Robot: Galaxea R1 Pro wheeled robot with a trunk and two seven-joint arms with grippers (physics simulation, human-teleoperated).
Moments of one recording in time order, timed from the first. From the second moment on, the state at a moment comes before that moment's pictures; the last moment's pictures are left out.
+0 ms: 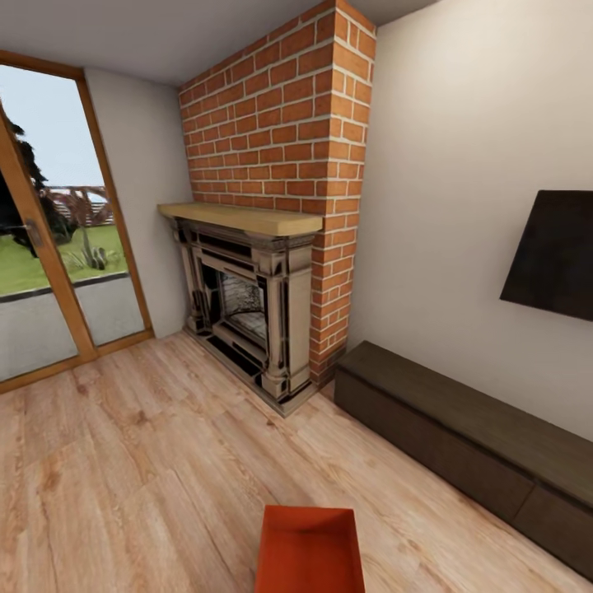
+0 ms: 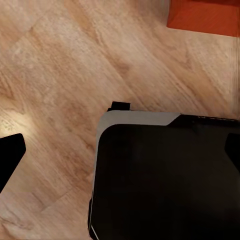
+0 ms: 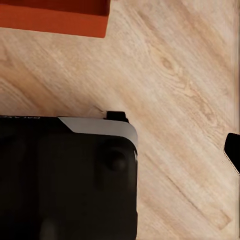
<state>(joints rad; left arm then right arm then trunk) -0.18 -0.02 0.02 -0.01 0.07 -0.14 0.09 -0.24 0.08 0.60 0.03 -0.53 -0.11 -0.17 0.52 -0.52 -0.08</state>
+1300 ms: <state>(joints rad) -0.18 -0.02 0.02 -0.01 0.07 -0.15 0.09 -0.24 0.08 0.60 0.03 -0.53 -0.11 -0.17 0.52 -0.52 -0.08</state>
